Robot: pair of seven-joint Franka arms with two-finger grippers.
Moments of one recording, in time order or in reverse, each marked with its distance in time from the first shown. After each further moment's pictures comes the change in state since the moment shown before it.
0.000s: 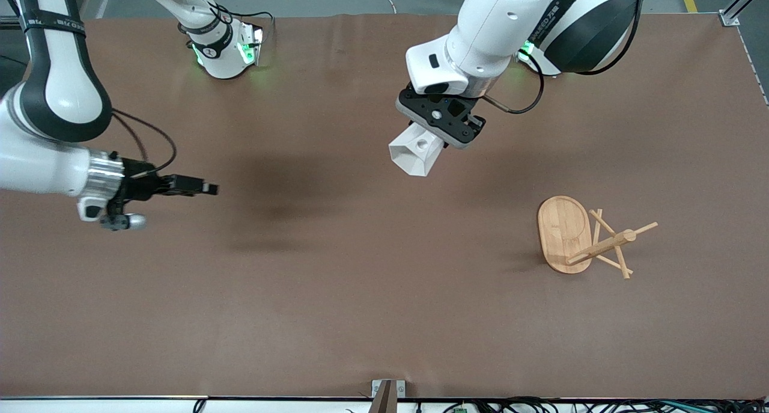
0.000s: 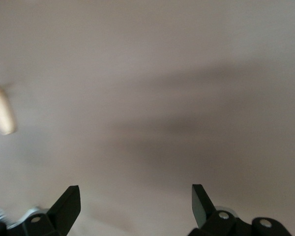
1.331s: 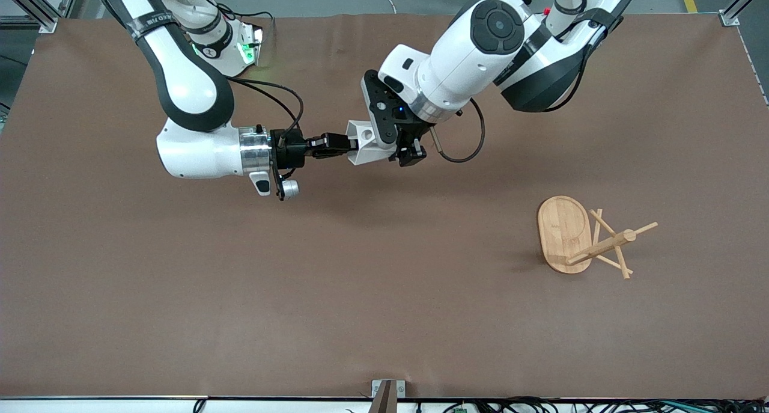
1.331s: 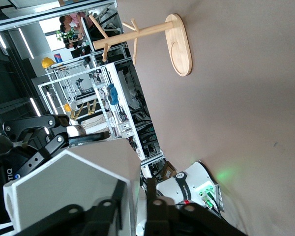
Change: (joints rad) left arm -0.070 0.120 -0.006 -0.002 -0.117 0.179 0.760; right arm 0.108 0.089 0.412 -0.079 0.925 0.172 -0.116
